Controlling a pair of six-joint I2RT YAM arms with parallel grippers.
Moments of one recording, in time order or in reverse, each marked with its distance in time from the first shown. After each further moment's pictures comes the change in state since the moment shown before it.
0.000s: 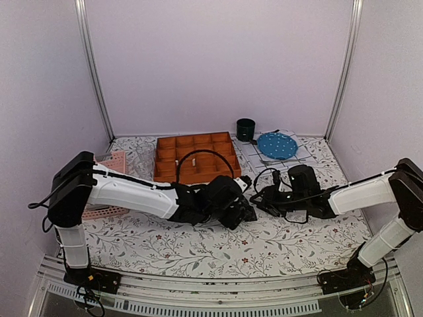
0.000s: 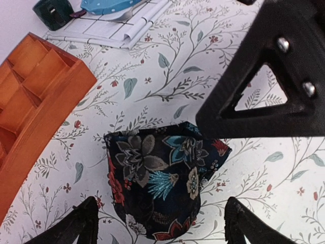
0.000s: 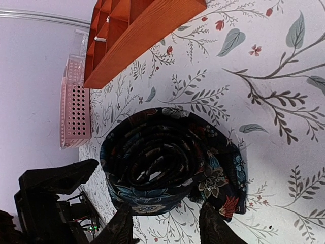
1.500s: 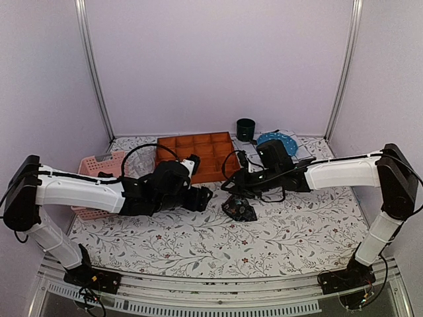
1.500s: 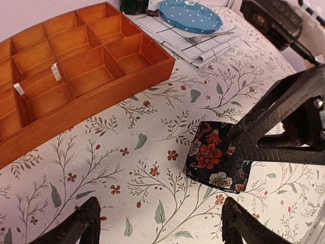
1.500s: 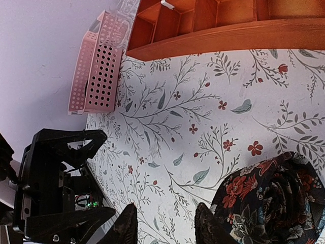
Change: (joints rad) left arm 0.164 -0.406 -0.373 0.127 0.074 -0.283; right arm 0.112 0.172 0.456 -0.311 -0.085 -0.202
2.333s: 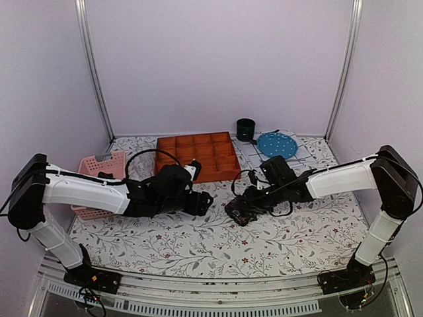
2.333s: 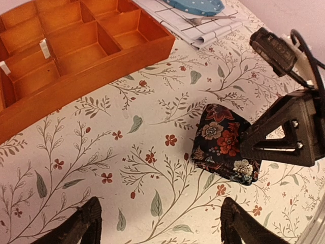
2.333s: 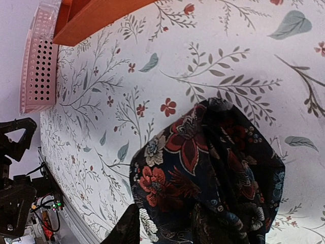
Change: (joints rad) left arm 0.014 0.041 -0.019 0.009 0.064 -0.041; right arm -0.021 0.021 -0.114 -0.082 0.085 -0.014
